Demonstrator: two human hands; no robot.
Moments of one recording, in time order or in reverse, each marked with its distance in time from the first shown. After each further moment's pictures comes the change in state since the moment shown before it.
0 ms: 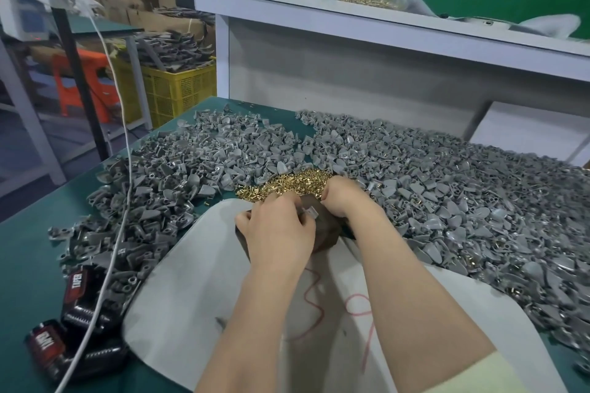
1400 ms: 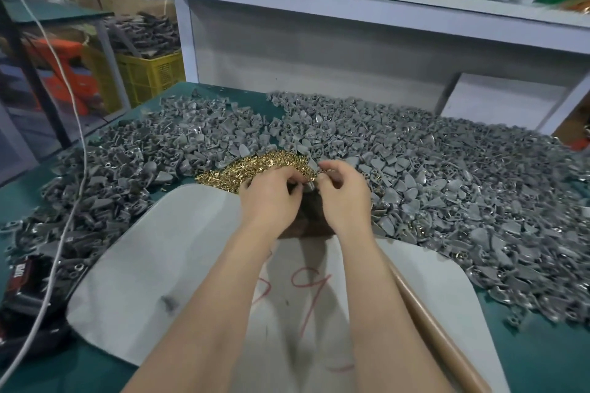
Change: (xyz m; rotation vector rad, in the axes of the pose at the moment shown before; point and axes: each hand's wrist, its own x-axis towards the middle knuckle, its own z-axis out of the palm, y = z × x) left_hand 0.013 0.038 0.036 -0.030 -0.157 0.172; right_hand -0.080 0.054 0.006 0.904 0.519 -0.087
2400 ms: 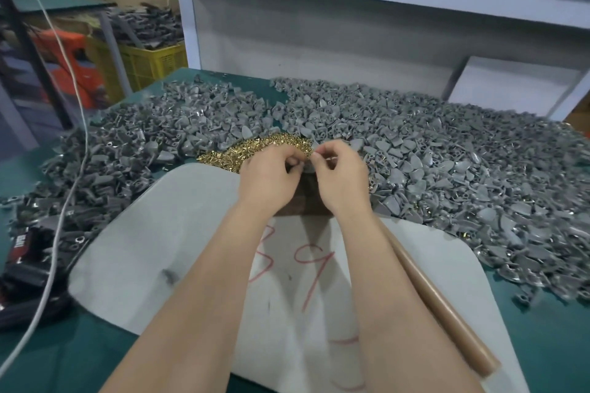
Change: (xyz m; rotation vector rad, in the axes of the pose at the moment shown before) left_hand -0.001 -0.009 -0.001 -0.063 0.013 0.070; right_hand -0.002 0.004 0.007 -0.130 -0.034 -0.114
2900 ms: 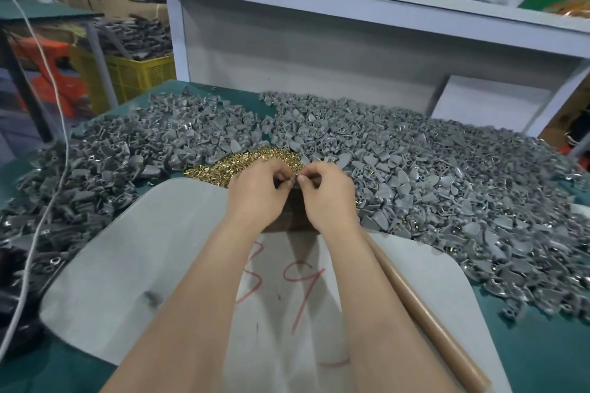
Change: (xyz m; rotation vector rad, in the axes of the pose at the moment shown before) left_hand 0.002 -0.002 0.000 -0.031 -0.013 0.000; right_hand 0.000 -0.001 0.002 -0.154 -0.040 -0.012
